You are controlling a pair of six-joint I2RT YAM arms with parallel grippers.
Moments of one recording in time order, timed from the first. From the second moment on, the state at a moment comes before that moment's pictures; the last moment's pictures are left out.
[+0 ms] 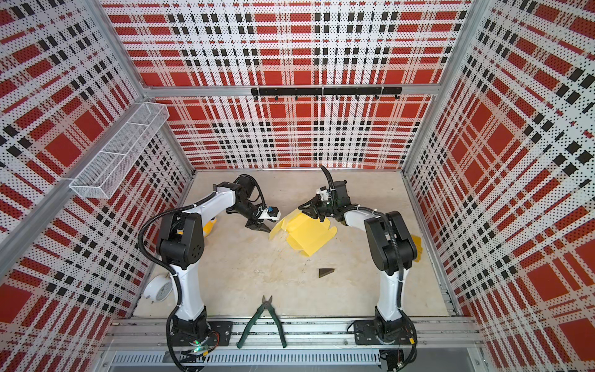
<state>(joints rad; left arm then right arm) -0.27 2.05 1.59 -1.00 0.68 1.58 0.34 1.96 1.20 0.20 -0.86 1.15</state>
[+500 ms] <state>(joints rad) -0.28 2.04 1.54 -0.95 0.72 1.52 0.34 1.97 1.12 0.37 -0.85 1.18</state>
